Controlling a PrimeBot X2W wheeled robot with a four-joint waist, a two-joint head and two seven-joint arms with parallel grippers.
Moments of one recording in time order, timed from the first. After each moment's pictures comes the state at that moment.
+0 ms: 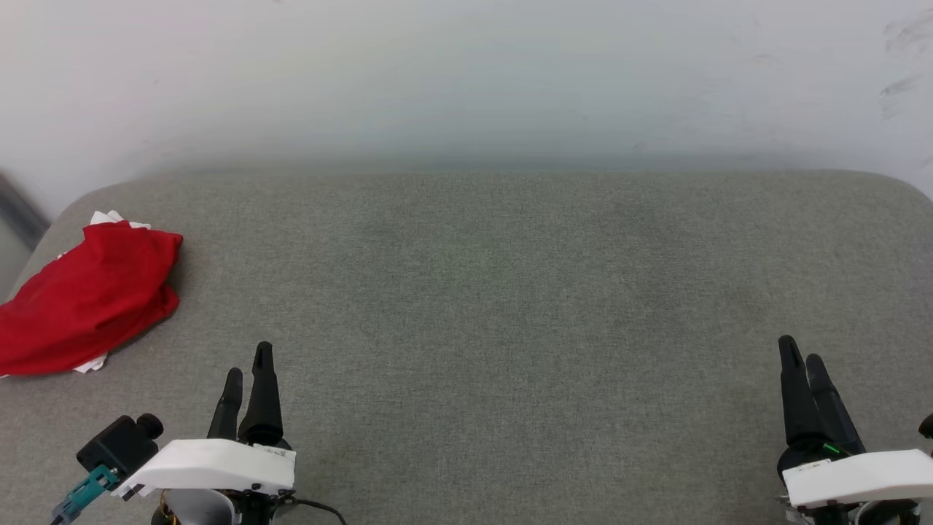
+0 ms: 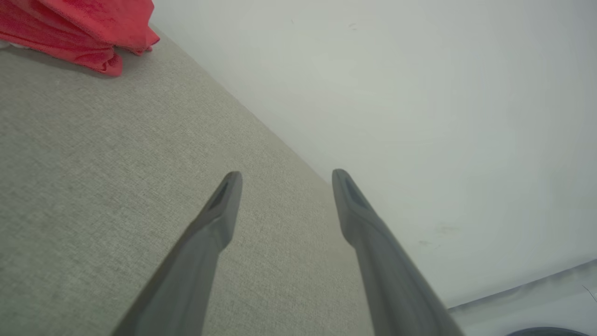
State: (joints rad) left arm -0.03 0.05 0.03 0.10 -0.87 0.00 -0.07; right arm 0.03 -0.05 -0.09 0.07 0.82 0.13 -0.06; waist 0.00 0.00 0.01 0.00
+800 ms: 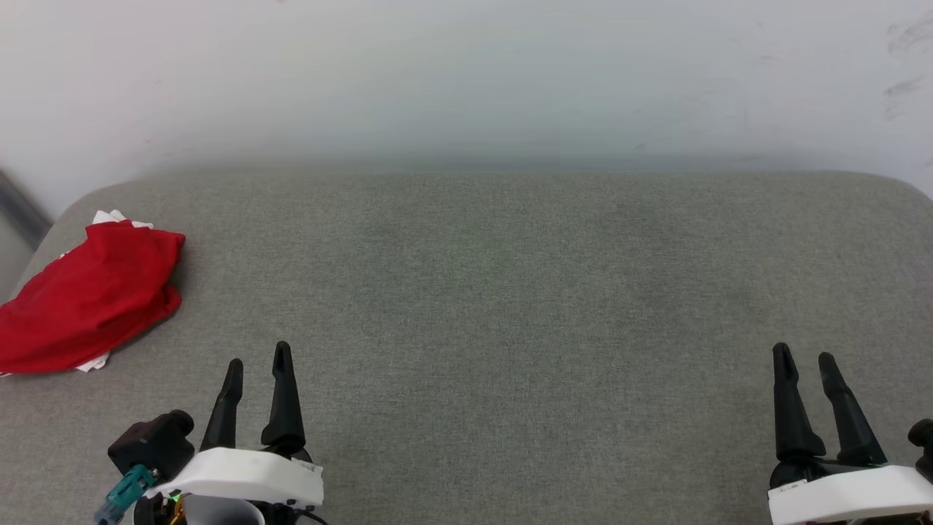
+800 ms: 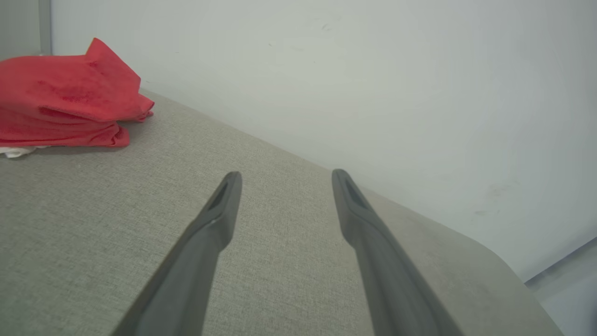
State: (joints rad) left arm 0.00 0.05 -0.01 0.06 -0.54 0.01 -0.14; right arm 0.07 -0.05 -0.08 0.00 0.50 0.13 -0.14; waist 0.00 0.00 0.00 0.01
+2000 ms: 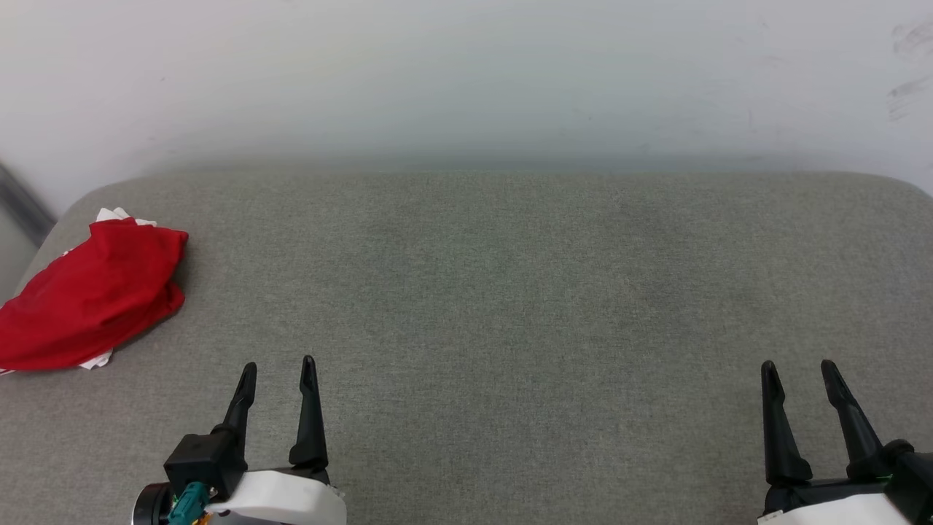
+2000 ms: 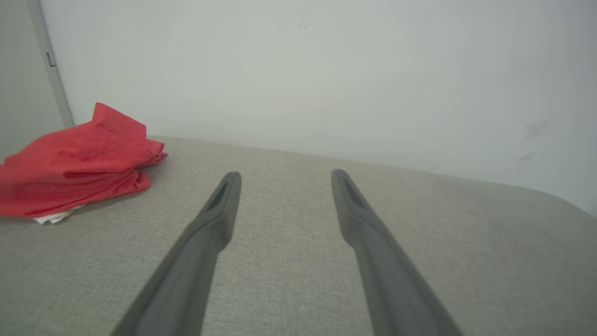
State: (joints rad) left arm 0.03 0.05 -0.06 0.07 -0.23 0.02 -0.22; right arm 0.13 -0.05 -0.07 -0.05 0.18 0.13 -0.22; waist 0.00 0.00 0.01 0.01
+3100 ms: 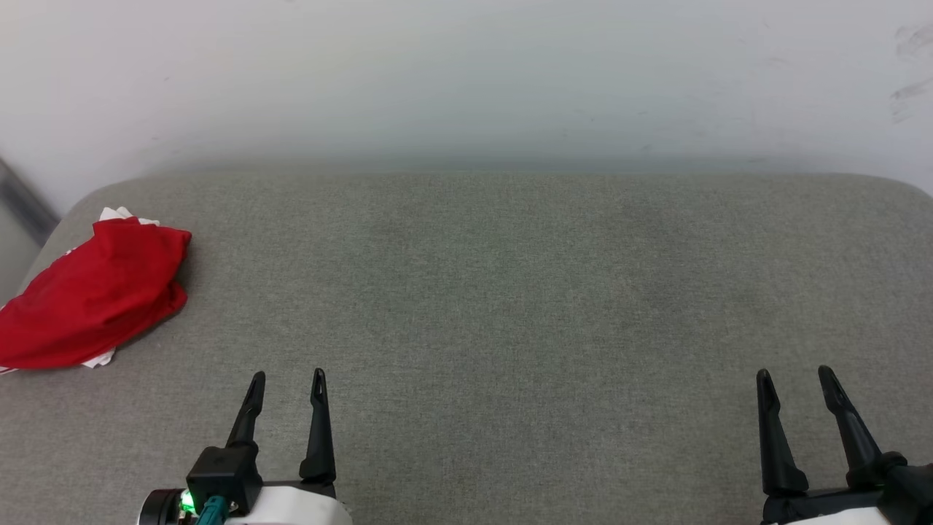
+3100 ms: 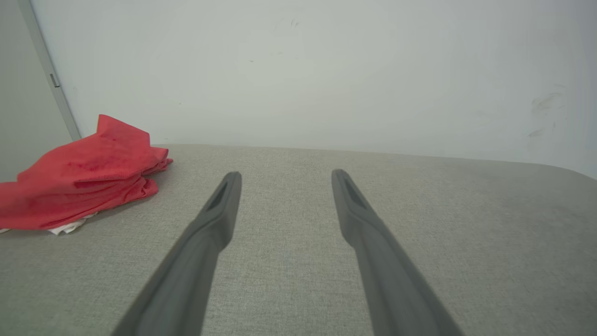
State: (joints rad) left arm 0.05 0.05 -0.07 0.09 -0.14 0.04 -0.26; right arm 0.16 -0.05 -0.06 -0.06 0.11 0.13 -0.26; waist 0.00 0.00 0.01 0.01
